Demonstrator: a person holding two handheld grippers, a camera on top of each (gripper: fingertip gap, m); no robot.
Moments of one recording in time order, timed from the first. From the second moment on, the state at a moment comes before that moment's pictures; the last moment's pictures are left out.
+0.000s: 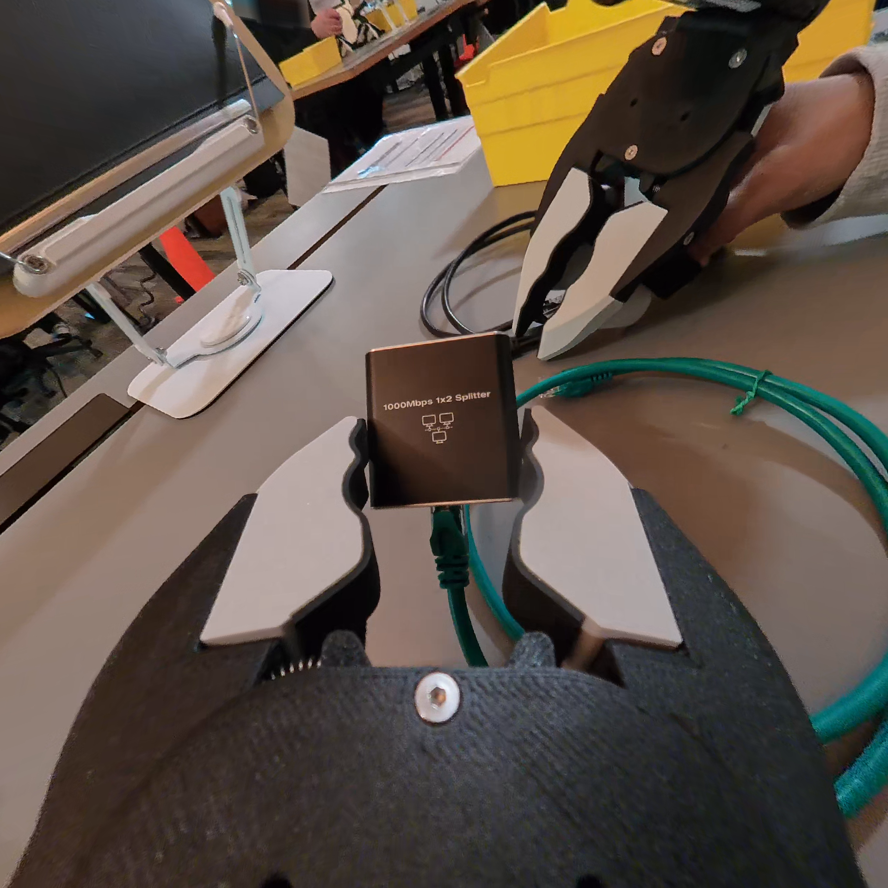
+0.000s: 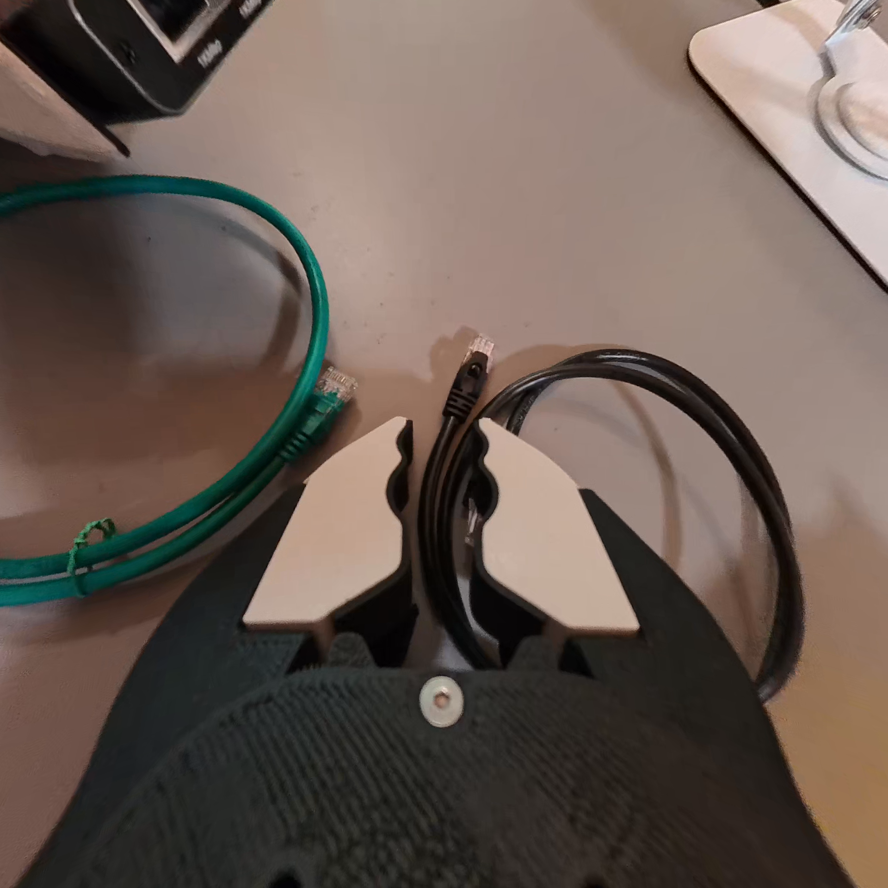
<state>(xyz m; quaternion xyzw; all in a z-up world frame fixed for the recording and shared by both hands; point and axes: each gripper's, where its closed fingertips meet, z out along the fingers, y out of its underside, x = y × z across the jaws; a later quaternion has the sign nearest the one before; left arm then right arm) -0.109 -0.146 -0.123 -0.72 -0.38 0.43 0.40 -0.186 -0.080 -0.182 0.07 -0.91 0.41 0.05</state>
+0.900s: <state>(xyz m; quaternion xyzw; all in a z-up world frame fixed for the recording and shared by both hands) -0.099 -0.116 -0.136 -0.76 -0.38 0.26 0.46 -0.160 -0.078 -0.136 0.20 -0.84 0.49 0.06</state>
